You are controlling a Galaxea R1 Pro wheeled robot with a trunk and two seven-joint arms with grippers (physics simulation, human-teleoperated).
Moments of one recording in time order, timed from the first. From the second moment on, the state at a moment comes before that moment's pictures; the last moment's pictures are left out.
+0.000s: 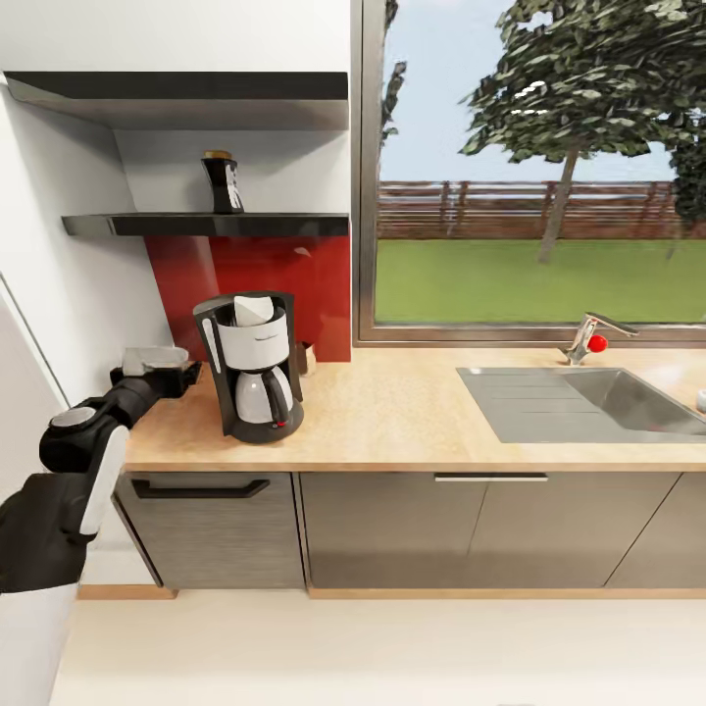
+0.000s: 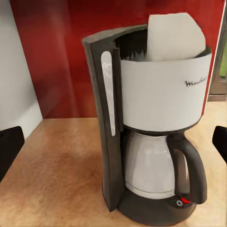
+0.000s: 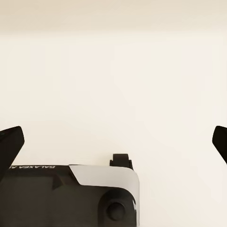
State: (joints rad) left arm -0.69 0.24 0.04 -1.57 0.13 0.64 -0.01; right arm -0.41 -0.03 -0.06 -0.03 0.04 -0.05 0.04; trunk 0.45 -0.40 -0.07
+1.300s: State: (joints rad) left arm -1.84 0.00 -0.10 -0.67 -0.04 0.66 0.05; right arm -0.41 -0.03 -0.06 -0.03 0.04 -0.05 0.04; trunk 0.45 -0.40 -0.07
